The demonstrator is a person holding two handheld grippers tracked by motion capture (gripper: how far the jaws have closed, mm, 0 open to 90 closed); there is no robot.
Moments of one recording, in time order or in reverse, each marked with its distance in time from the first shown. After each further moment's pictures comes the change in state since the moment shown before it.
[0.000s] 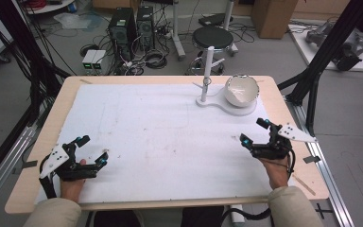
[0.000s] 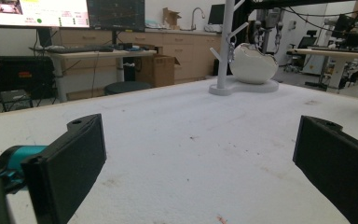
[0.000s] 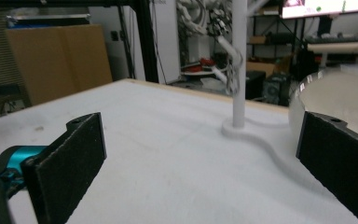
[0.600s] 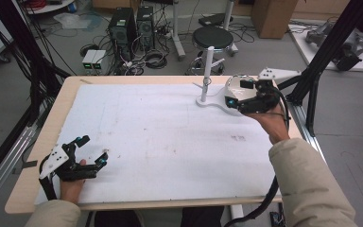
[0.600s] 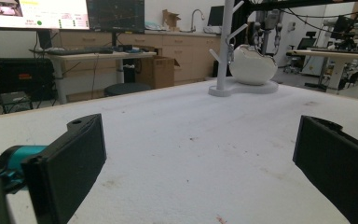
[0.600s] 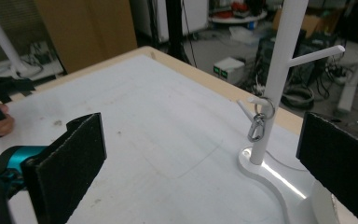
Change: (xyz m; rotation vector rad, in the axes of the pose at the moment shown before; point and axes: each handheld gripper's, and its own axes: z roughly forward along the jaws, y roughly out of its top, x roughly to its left) left arm 0.000 0.000 -0.001 -0.005 0.000 -0.001; right arm -0.003 0.135 0.078 0.263 0.139 -0.062
